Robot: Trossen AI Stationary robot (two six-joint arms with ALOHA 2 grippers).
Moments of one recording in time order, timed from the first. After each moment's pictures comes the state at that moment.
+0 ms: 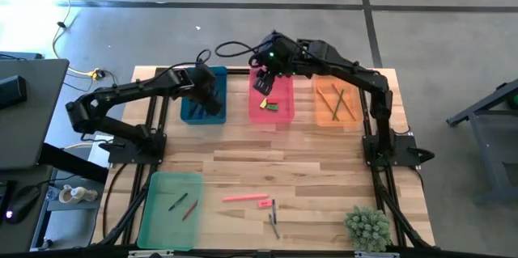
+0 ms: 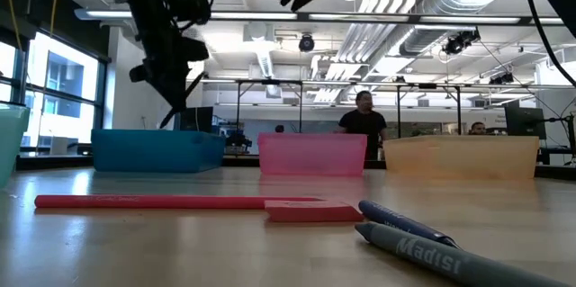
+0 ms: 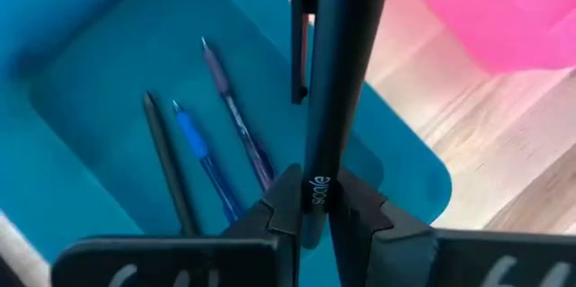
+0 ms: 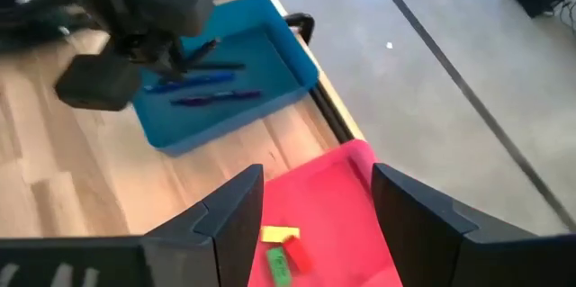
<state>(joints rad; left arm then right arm) 0.69 1.31 0.93 -0.77 -0.10 -0.28 -0.27 1.99 2.35 -1.16 0.28 0.03</state>
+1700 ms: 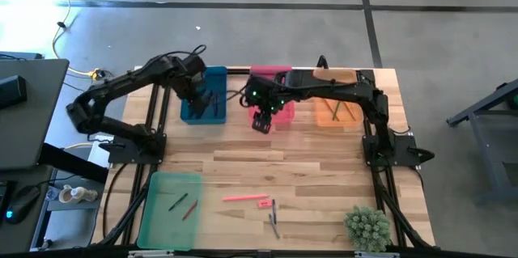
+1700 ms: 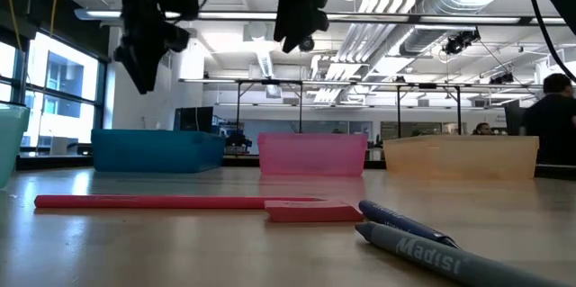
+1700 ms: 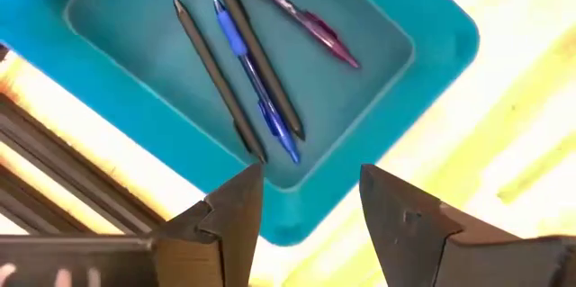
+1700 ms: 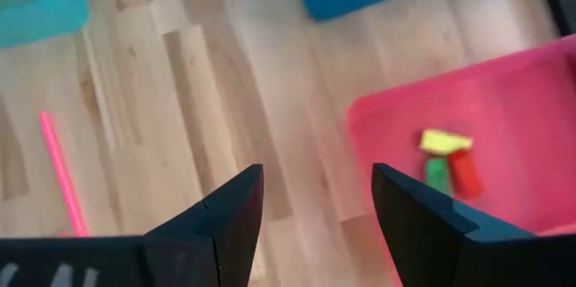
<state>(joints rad) 0.81 1.32 1.11 -1.21 -0.01 -0.05 -0.14 2.02 2.09 -1.16 0.00 0.13</state>
